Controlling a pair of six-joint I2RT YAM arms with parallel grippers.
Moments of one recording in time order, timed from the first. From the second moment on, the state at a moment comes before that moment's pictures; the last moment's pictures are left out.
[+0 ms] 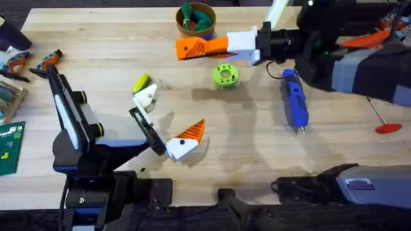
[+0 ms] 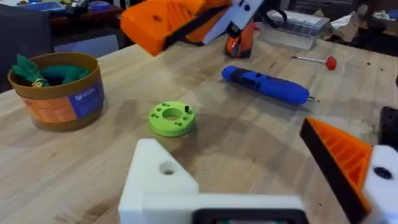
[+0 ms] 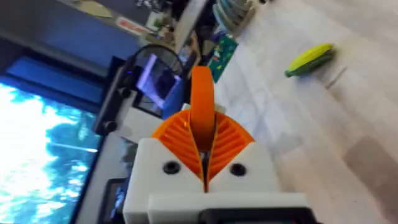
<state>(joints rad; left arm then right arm) 0.02 0.01 0.01 -0.09 0.97 0.02 0.31 1.53 0.79 0.56 -1.22 0.86</state>
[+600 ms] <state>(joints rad) 0.02 0.01 0.01 -0.09 0.97 0.02 0.34 1.70 0.74 0.71 -1.48 1.09</state>
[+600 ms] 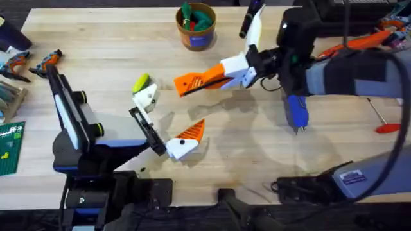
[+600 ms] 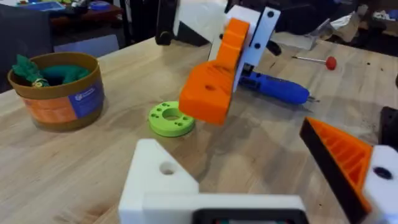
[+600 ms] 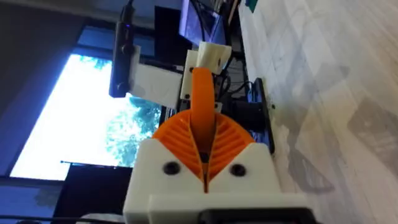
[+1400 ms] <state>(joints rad) 0.02 0.01 0.01 -0.09 0.97 0.02 0.49 1.87 0.81 0.83 -1.53 1.21</state>
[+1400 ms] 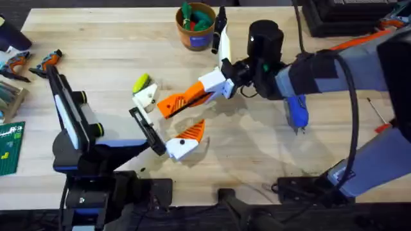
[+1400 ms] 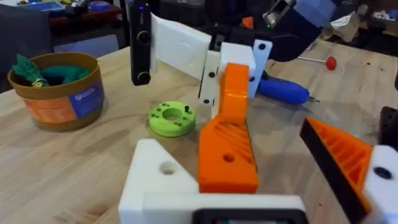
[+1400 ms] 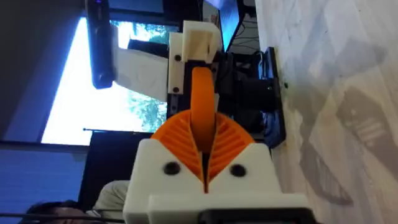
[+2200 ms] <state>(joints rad) 0.02 0.01 0.01 -0.09 0.97 0.02 0.50 1.87 0.85 0.82 -1.49 1.24</state>
